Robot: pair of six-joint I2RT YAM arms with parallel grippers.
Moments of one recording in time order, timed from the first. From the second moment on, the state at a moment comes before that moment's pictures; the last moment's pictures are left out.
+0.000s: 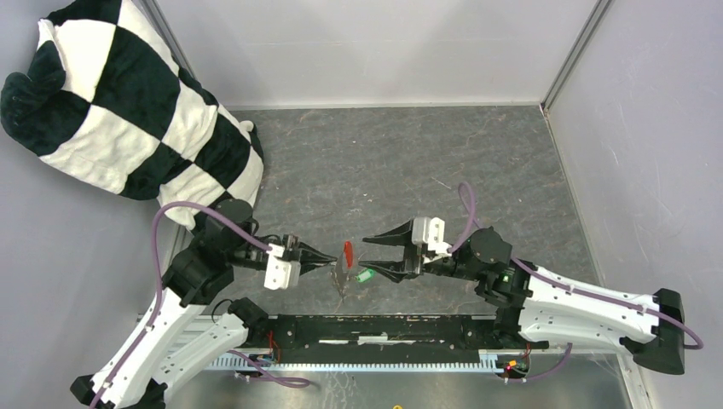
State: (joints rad) left arm -0.62 0.64 0.91 -0.67 1.00 0.83; right arm 1.18 0.86 0.65 0.39 -0.25 -0.09
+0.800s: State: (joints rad) left arm -0.62 0.55 0.91 -0.86 0.82 1.06; right arm 1.17 1.14 0.38 0.32 -0.11 -0.13
